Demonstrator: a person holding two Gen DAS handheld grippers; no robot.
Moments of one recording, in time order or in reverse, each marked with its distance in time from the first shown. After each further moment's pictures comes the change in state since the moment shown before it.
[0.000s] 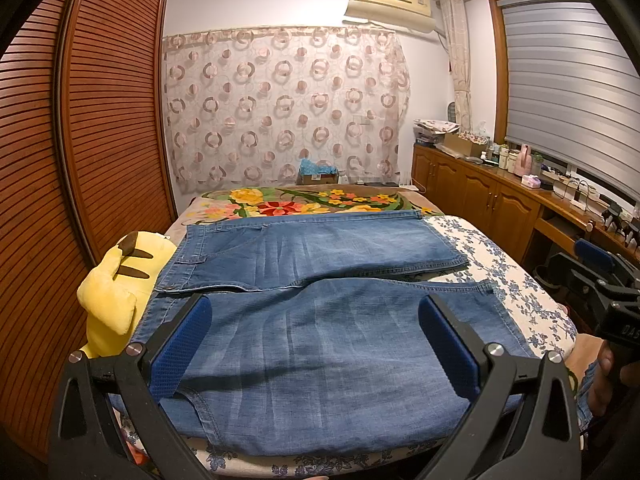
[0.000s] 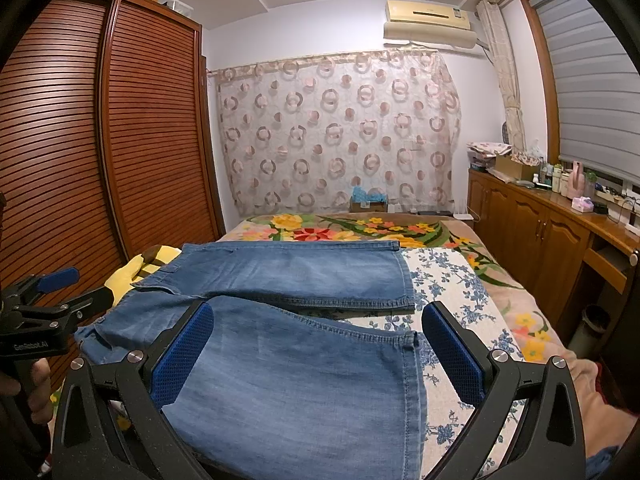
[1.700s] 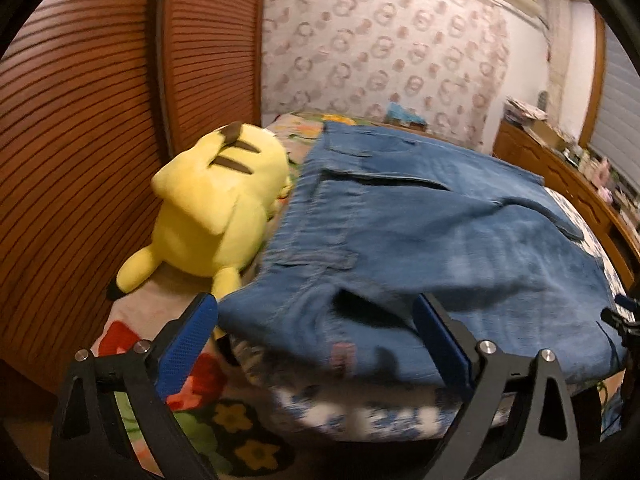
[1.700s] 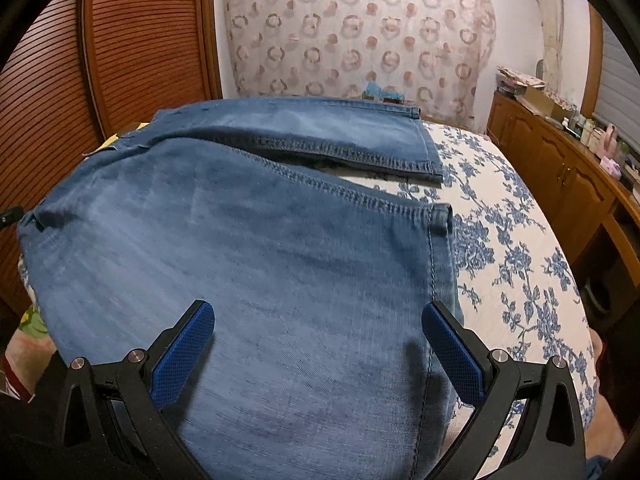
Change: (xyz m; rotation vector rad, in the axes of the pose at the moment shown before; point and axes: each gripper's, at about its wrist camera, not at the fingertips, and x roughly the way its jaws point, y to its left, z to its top) left arm 0.042 0.183 -0.088 -0.218 0.216 0.215; right arm 0.067 0.013 -0.036 -0.103 0.394 0.007
